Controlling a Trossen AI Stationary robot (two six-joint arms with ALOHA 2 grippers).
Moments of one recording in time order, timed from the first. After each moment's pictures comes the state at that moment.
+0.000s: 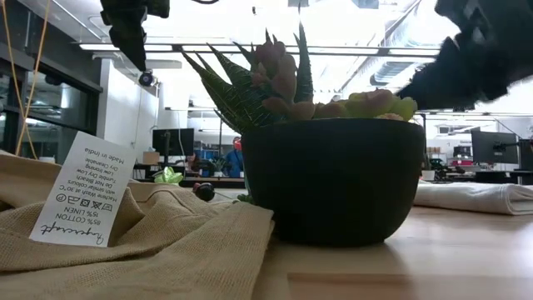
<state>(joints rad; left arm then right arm) 0.44 1.13 1.25 -1.27 -0.06 -0.08 0.70 1.57 0.62 0.24 1.04 0.59</state>
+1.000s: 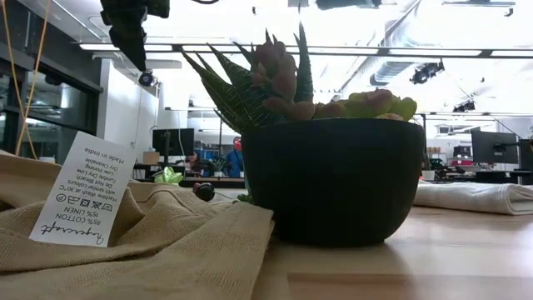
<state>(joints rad) 0.44 1.13 1.25 -1.27 -0.06 -0.08 0.07 1.20 1.14 -0.30 0.57 -0.06</state>
